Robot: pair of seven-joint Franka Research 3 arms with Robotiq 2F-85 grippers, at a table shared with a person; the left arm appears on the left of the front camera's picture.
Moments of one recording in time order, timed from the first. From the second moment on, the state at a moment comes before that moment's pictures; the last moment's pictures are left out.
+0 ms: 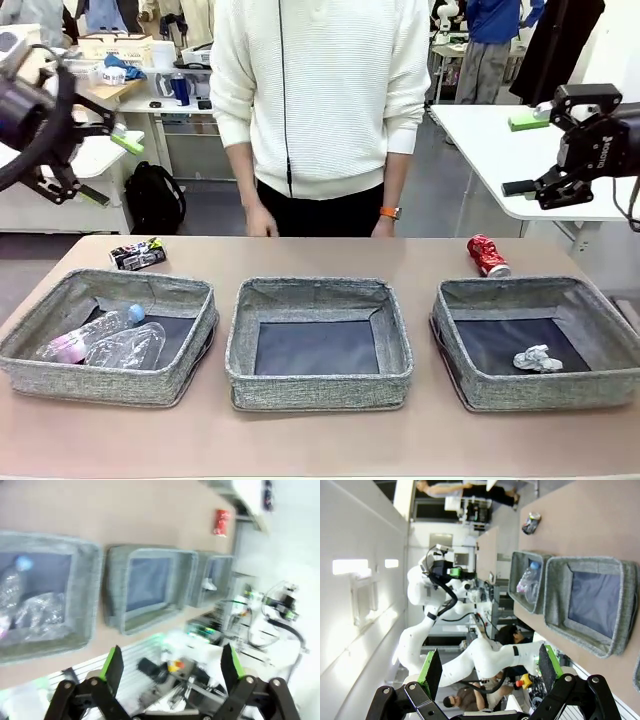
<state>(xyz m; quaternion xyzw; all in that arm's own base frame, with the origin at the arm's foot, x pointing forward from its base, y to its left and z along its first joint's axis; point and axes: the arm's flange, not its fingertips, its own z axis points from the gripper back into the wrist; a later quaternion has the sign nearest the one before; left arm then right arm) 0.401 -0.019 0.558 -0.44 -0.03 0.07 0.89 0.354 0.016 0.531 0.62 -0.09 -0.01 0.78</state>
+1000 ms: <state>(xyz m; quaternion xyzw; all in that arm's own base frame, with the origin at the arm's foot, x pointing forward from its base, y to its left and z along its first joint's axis) 0.409 0.029 0.513 -0.66 -0.03 0.05 0.75 0.354 0.016 0.531 0.62 -0.09 -0.01 0.78</state>
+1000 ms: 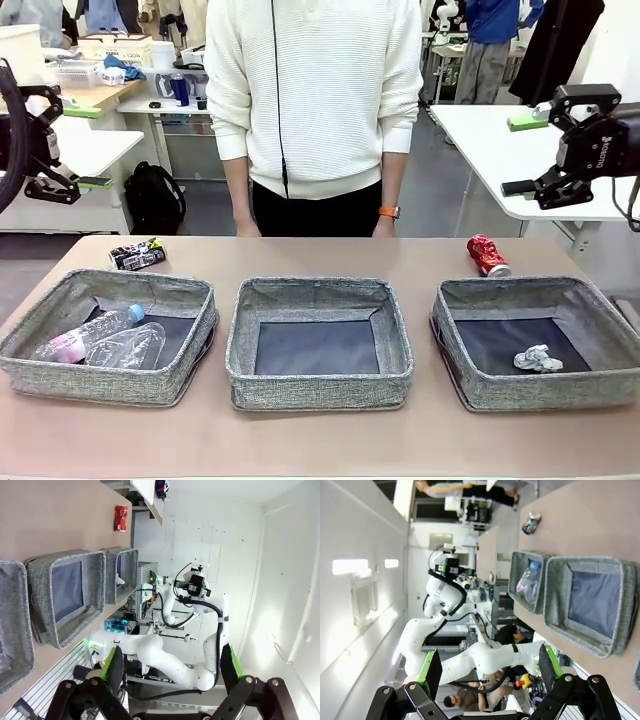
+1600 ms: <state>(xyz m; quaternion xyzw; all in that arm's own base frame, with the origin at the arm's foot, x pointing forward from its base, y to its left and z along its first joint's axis) 0.408 0.030 0.513 -0.66 -0.03 0.05 0.75 0.354 0.016 0.531 0.62 -0.09 -0.01 0.78</state>
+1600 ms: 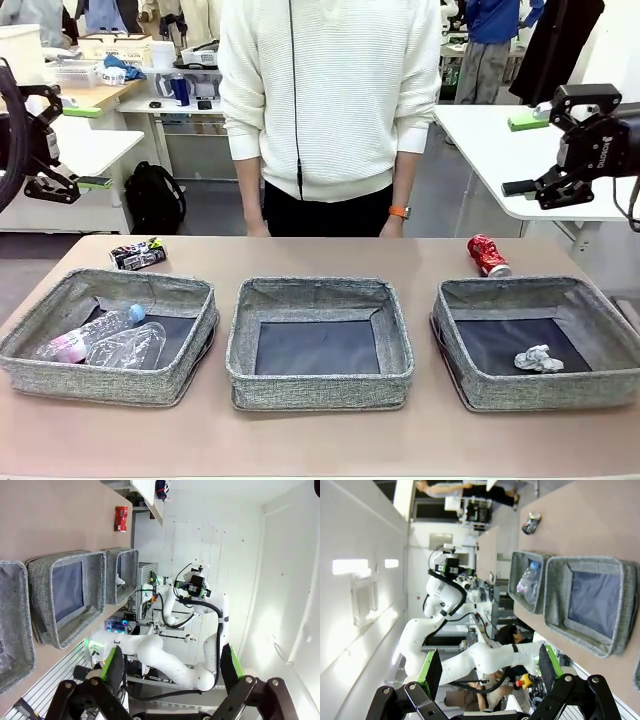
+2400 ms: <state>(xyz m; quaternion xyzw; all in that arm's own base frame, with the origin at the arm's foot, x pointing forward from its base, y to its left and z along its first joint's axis) 0.408 0.030 0.513 -0.66 -0.03 0.05 0.75 0.354 0.016 0.531 0.62 -0.09 -0.01 0.78</state>
